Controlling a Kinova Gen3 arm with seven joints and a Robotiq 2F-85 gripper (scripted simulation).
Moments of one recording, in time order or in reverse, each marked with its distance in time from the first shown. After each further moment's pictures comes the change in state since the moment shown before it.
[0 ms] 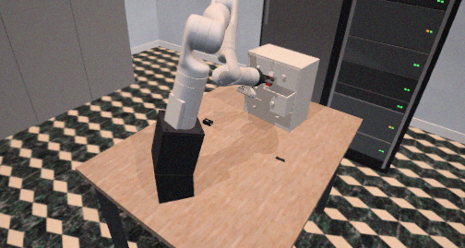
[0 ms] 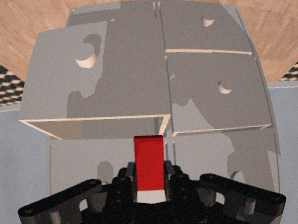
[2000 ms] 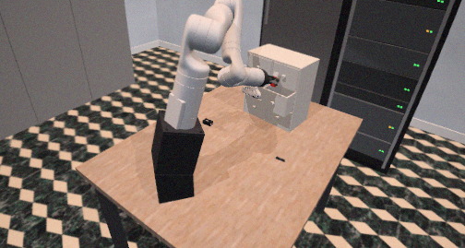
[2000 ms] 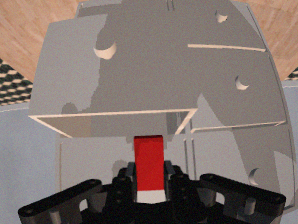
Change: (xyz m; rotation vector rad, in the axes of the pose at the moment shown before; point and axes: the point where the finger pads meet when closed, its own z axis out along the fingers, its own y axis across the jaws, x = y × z) arm -0.004 -0.019 0.010 0.005 -0.001 0.000
